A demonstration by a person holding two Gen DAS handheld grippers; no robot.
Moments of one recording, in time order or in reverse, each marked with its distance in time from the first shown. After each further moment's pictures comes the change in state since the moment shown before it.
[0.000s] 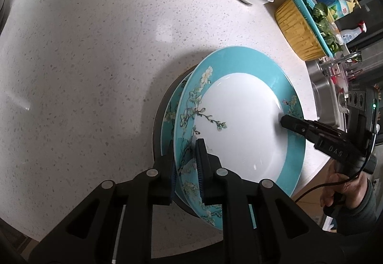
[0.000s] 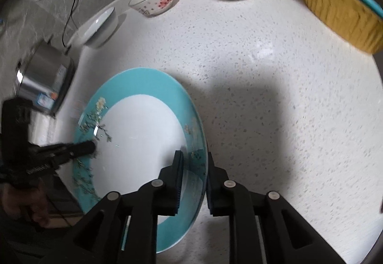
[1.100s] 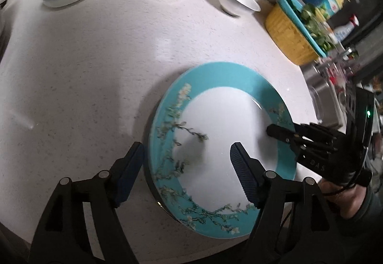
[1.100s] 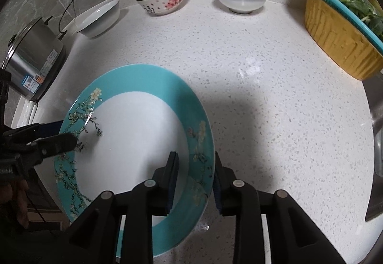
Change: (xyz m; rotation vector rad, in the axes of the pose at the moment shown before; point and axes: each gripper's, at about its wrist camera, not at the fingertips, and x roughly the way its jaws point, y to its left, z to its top) left arm -0.012 -0.015 -0.002 0.061 -0.118 0.027; right arm 0.007 0.020 -0.006 -0.097 -0.067 -0.123
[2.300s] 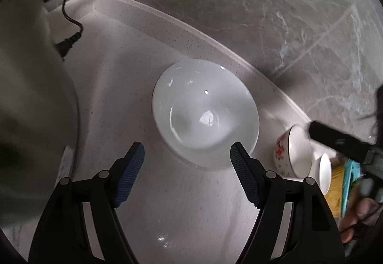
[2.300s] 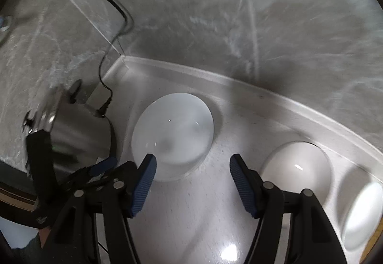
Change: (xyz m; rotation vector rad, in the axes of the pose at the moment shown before) left arm -0.071 0.239 0.229 -0.462 -0.285 0.173; right arm 0.074 0.176 0.346 -0.208 0.023 0.287
